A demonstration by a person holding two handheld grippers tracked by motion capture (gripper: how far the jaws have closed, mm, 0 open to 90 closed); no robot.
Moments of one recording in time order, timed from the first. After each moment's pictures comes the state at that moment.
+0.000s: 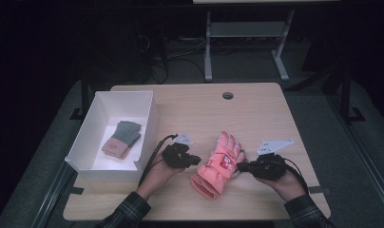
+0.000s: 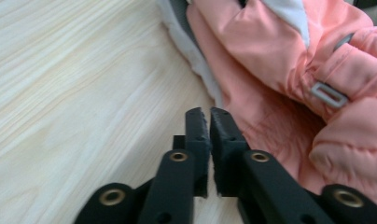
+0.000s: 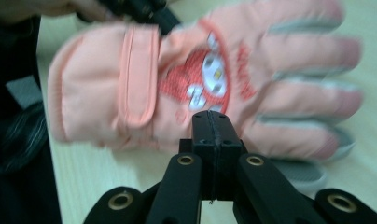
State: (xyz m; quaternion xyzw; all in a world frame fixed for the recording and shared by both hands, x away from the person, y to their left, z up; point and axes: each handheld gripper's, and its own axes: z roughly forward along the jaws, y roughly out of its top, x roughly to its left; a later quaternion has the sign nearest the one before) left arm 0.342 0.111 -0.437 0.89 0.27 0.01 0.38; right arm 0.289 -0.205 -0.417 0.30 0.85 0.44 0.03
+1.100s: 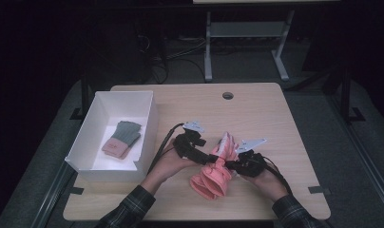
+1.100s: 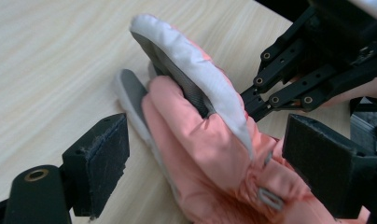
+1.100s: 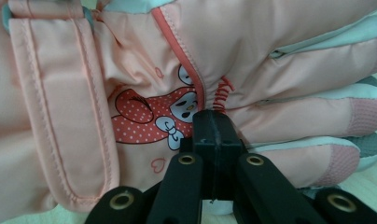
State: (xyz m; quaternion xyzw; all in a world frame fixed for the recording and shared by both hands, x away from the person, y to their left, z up) left arm 0.357 0.070 -0.405 0.87 0.26 -0.03 0.42; right arm 0.312 -0.161 -0.449 0.33 0.87 0.37 0.06
